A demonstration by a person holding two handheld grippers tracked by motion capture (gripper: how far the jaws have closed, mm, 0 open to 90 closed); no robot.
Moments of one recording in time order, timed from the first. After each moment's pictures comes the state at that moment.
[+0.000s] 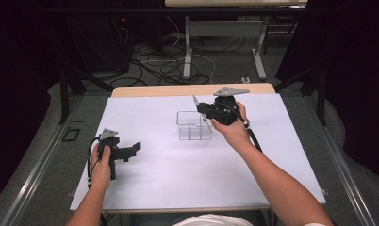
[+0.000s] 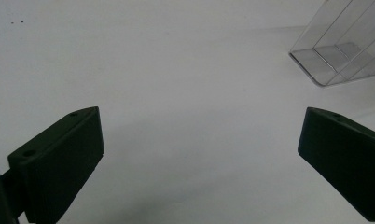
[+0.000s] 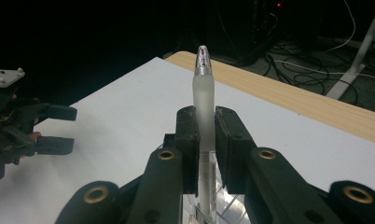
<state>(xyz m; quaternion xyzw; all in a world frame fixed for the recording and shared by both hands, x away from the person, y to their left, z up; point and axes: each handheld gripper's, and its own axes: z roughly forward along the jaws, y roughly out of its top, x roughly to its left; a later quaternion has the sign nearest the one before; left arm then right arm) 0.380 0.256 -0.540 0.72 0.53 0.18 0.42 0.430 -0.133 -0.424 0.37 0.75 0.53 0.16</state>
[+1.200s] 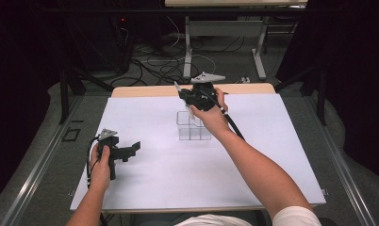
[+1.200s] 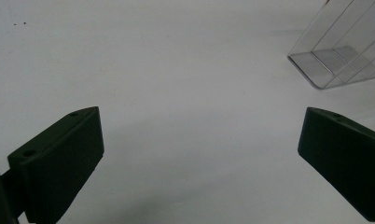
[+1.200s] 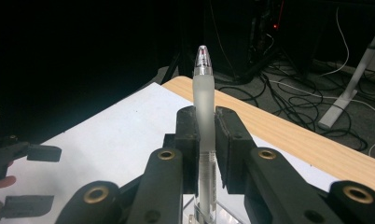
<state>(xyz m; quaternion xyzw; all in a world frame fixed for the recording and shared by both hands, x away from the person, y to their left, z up) 0.379 0.258 -0.538 0.72 0.53 0.18 0.42 0.467 -0.075 -0.406 0.35 0.75 0.53 0.19</state>
